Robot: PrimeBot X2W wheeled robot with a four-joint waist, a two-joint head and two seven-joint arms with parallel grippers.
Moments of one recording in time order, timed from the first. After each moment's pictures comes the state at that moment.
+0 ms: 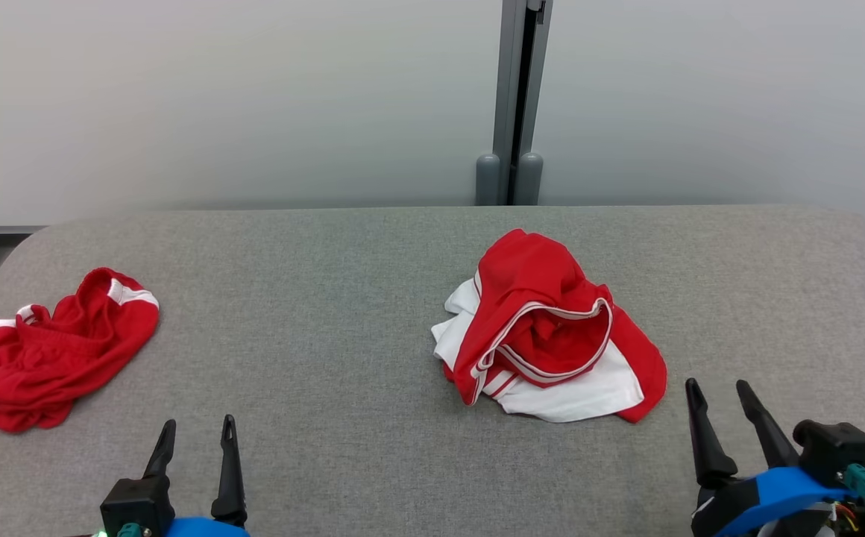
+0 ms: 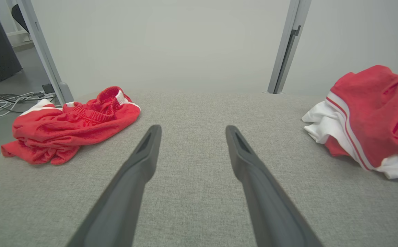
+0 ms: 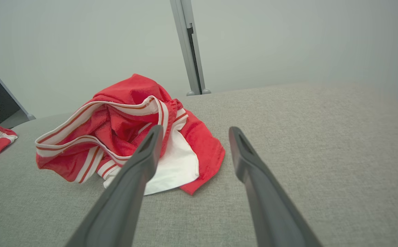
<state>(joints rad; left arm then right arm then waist) 0.04 0.22 -0.22 0.26 -0.32 0.12 -0.20 -0.04 -0.05 -0.06 0.27 0.23 0.13 -0.13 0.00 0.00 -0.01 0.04</state>
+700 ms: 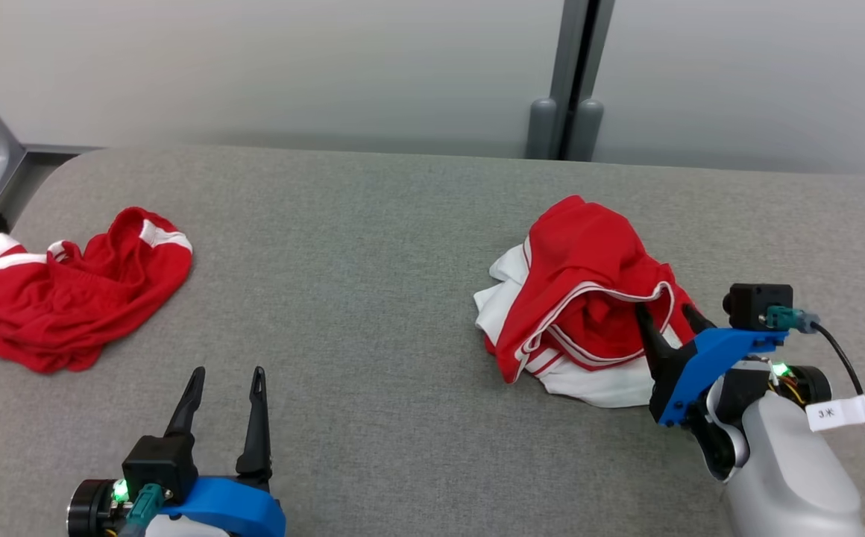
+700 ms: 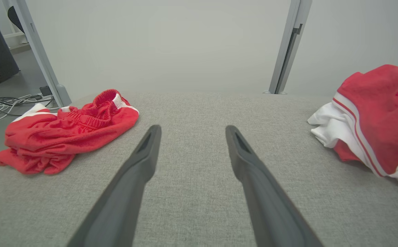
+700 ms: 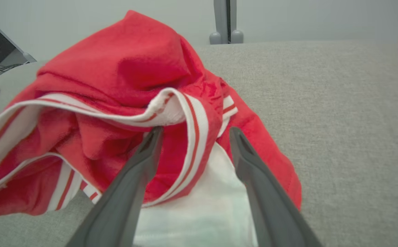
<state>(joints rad) -0.05 0.22 -0.27 0.24 -0.31 0.10 -0.21 -0.48 -0.05 -0.04 0.72 0.20 0.13 0.08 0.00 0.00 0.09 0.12</state>
